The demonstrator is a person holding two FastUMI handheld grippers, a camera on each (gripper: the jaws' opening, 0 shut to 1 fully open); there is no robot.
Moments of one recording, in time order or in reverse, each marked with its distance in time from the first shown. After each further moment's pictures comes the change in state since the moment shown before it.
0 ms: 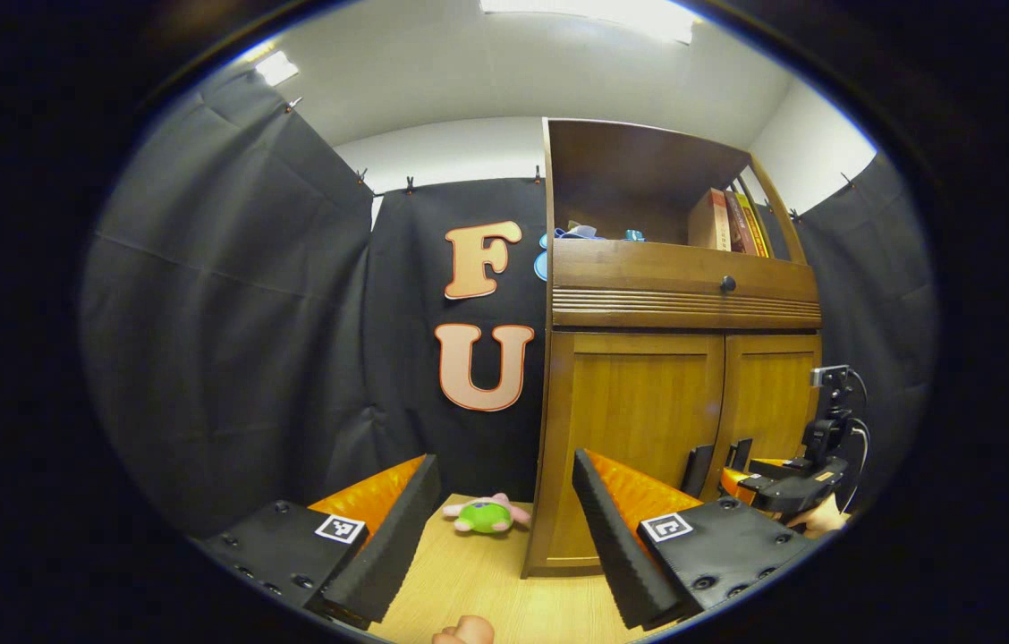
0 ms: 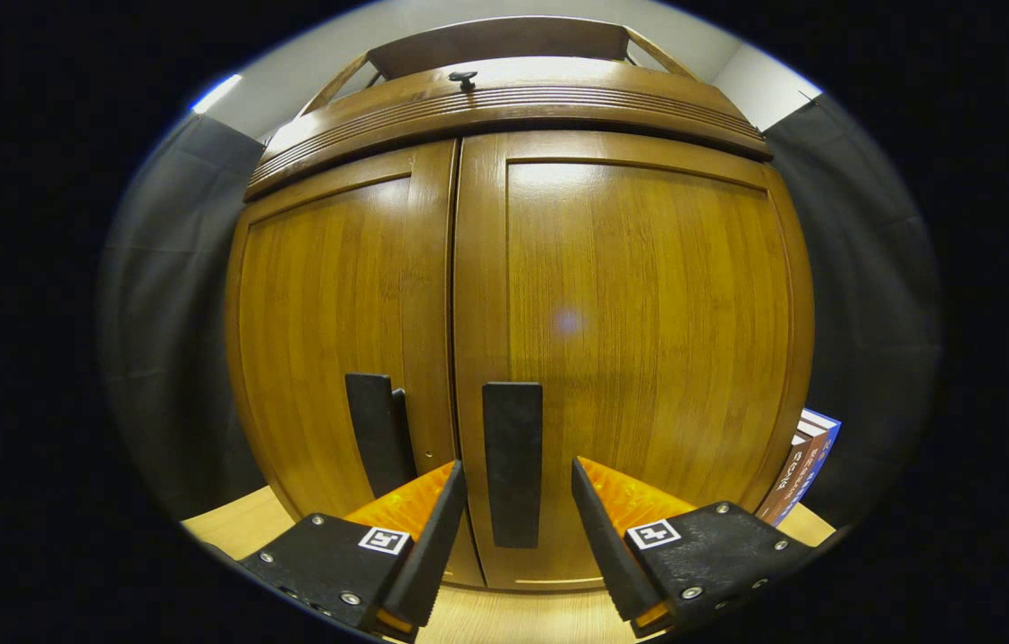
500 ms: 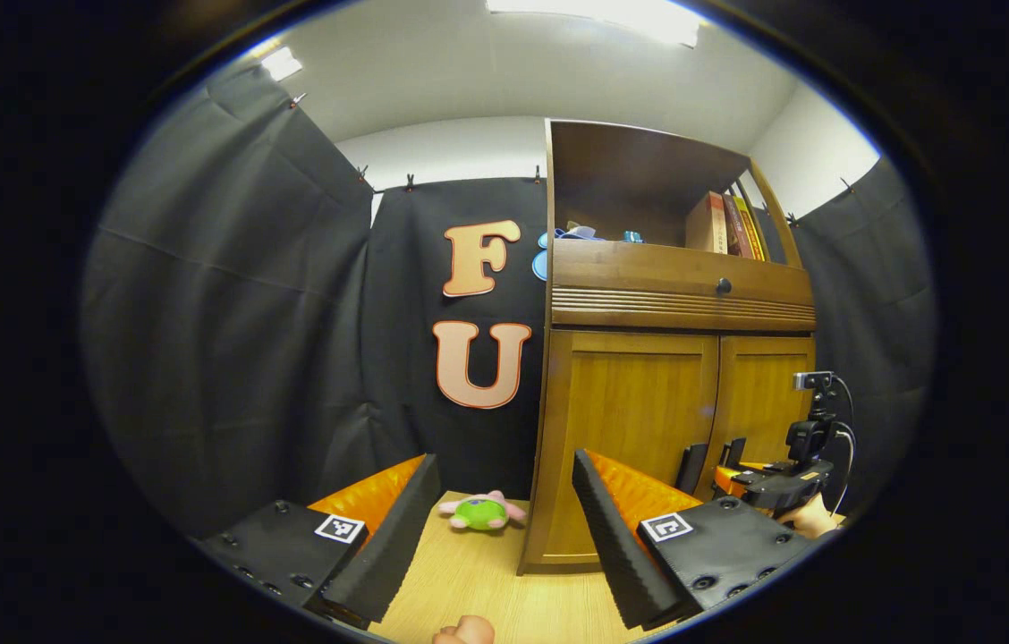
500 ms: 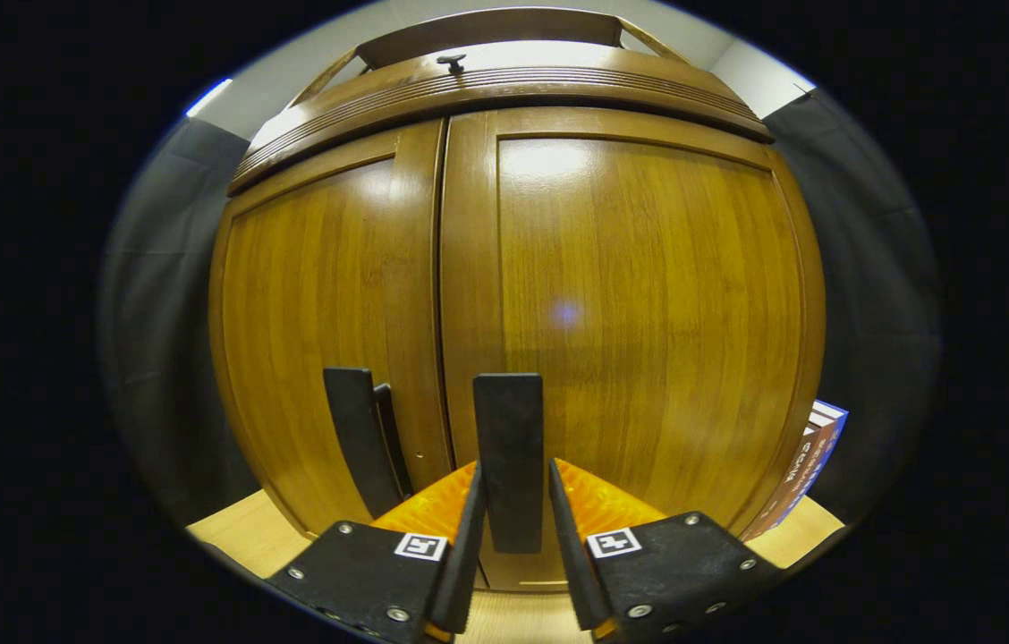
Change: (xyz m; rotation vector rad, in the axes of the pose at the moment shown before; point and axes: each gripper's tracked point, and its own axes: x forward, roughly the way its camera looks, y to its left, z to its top) left arm -0.006 0.005 -0.003 -0.017 0.006 -0.011; right arm 0.009 0.001 -0.008 0.034 0.030 0.003
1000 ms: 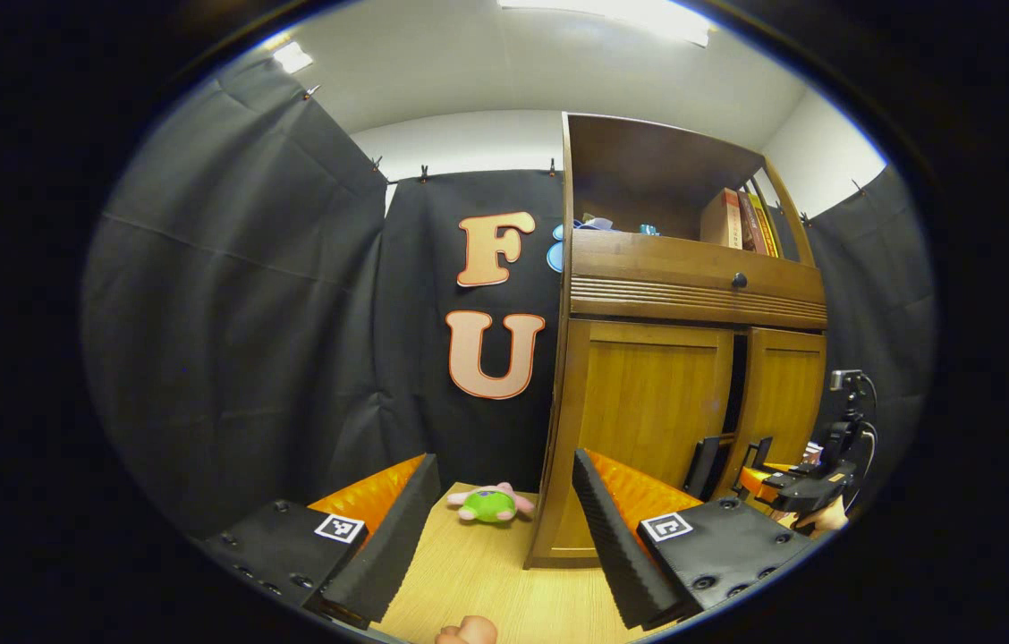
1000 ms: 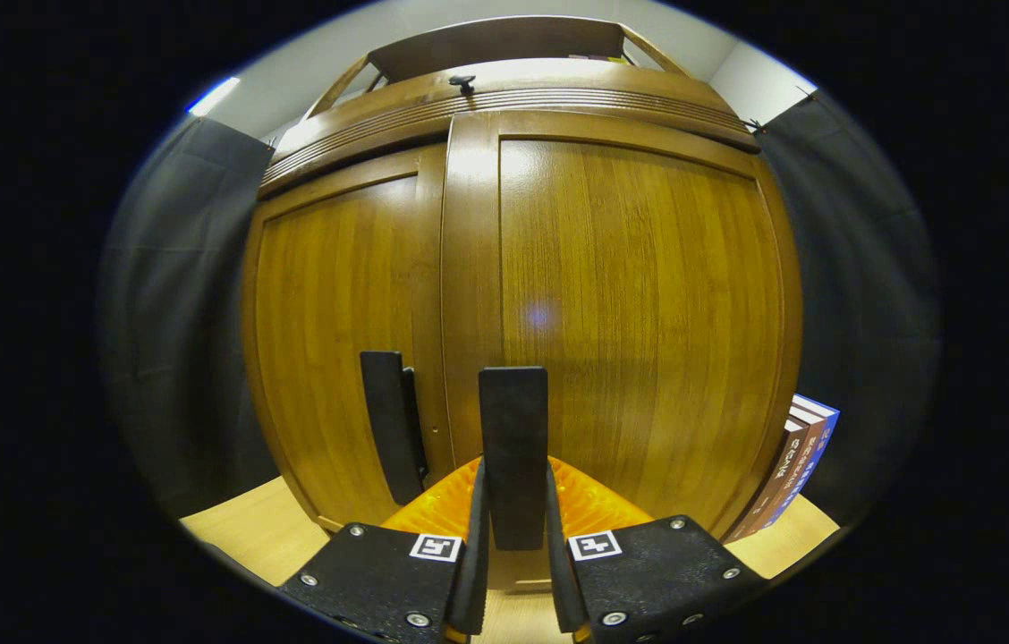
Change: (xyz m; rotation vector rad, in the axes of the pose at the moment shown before) left arm -0.004 0.016 -0.010 -0.016 0.025 0.036; right arm -0.049 -0.004 -0.003 -0.024 -0.018 0.046
